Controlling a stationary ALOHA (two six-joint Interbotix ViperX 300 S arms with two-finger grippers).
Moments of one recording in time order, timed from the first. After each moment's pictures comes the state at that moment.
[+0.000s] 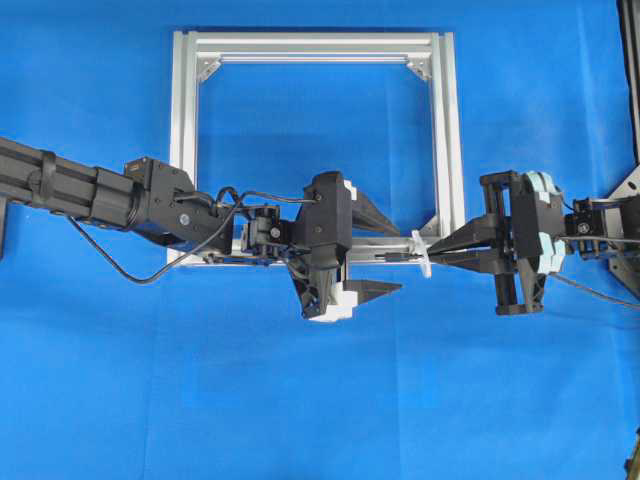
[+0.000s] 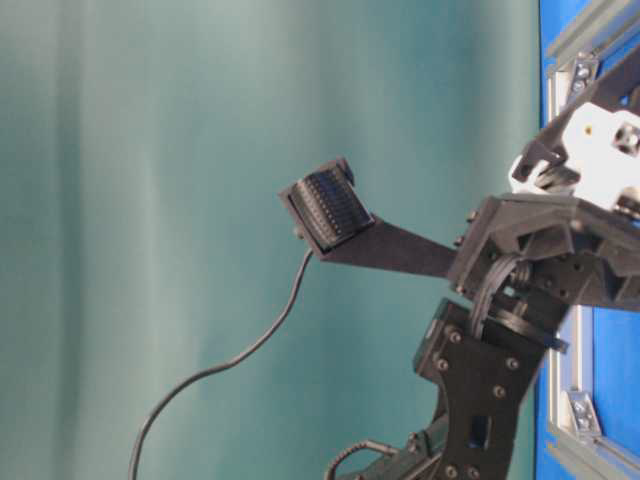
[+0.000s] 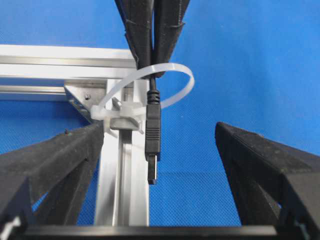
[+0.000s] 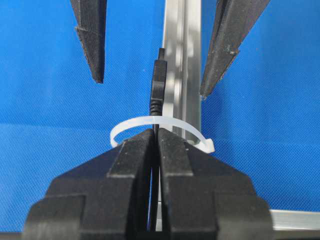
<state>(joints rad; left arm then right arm) -0.08 0.42 0.42 -0.08 -0.48 -0.02 0.15 -0.21 1.24 0.15 -0.57 0.06</state>
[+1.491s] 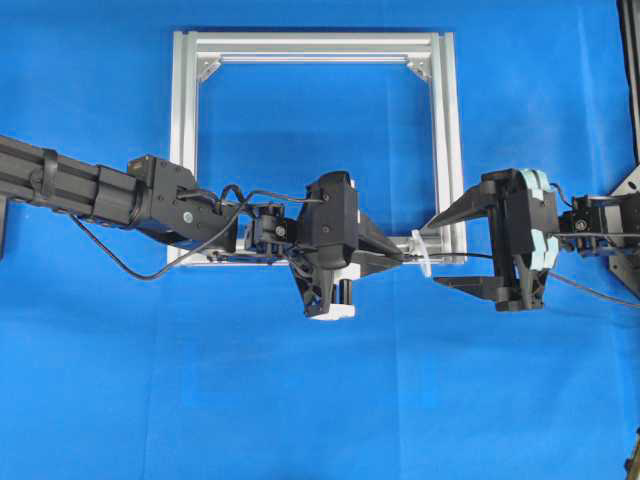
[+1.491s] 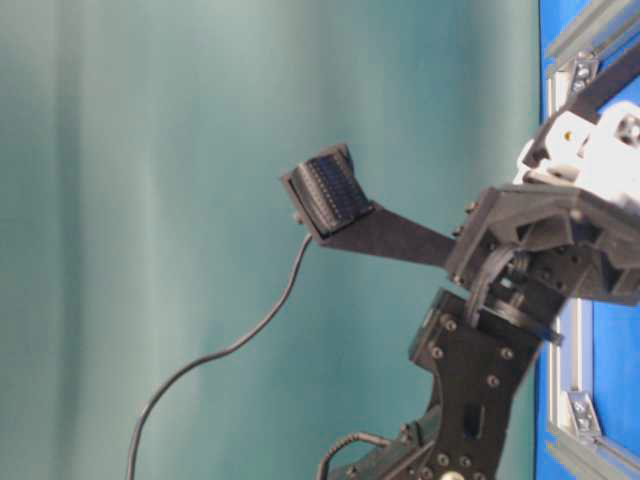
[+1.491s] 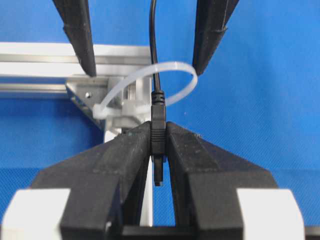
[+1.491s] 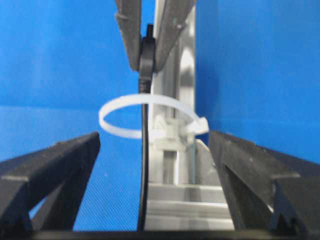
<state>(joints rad) -0.08 0.42 0.40 -0.08 -0.43 0.00 0.13 -0.21 1.24 0.15 -0.51 0.05</state>
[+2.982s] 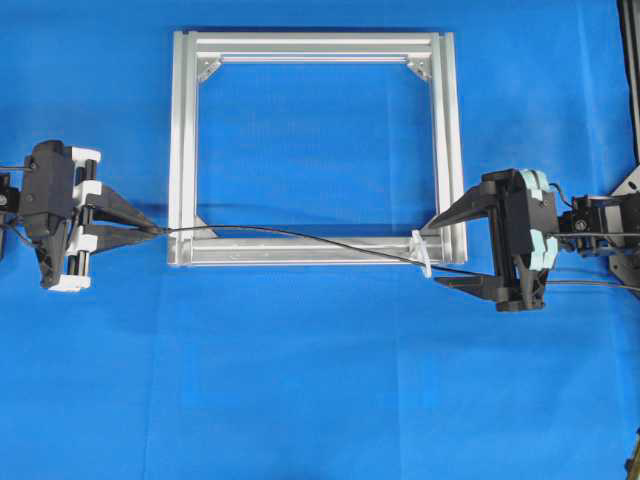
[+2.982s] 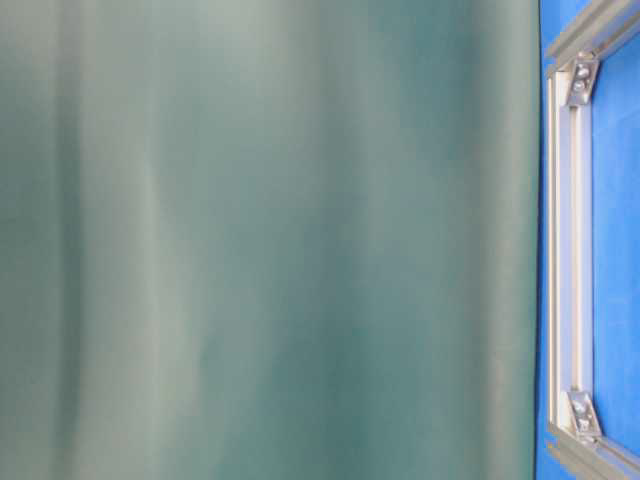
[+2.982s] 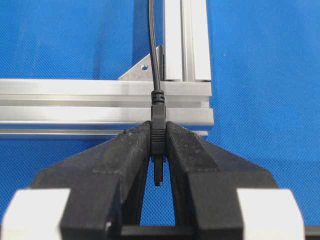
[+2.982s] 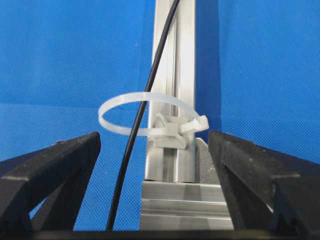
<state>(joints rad) -0.07 -0.30 1.37 -0.08 -0.54 0.00 0.13 -0.21 1.24 0.15 -0.50 0.05</state>
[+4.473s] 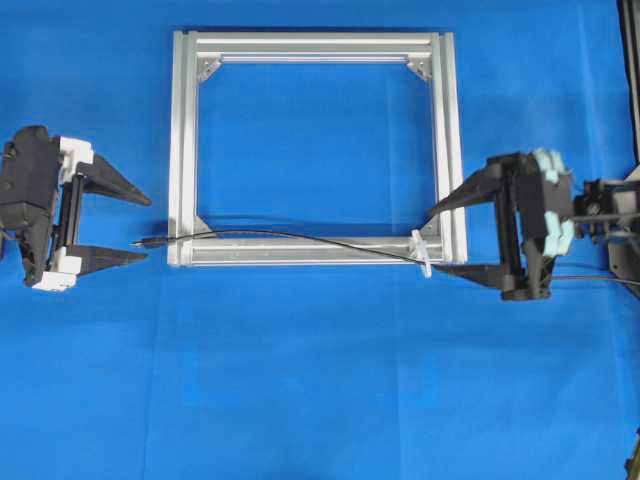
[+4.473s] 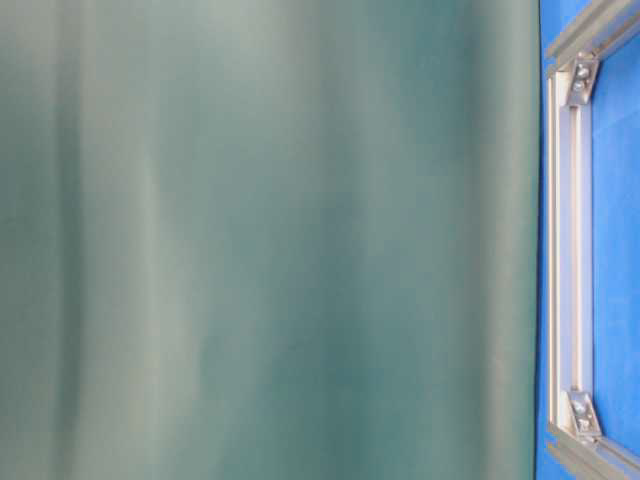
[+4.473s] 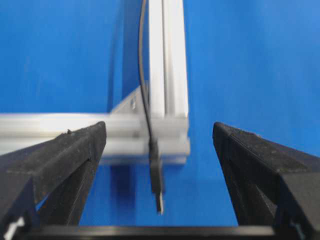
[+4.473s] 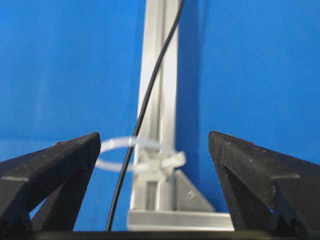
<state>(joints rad) -0.07 -0.58 1.29 -0.08 -0.23 0.00 0.08 -0.41 1.18 0.15 -0.30 0.01</state>
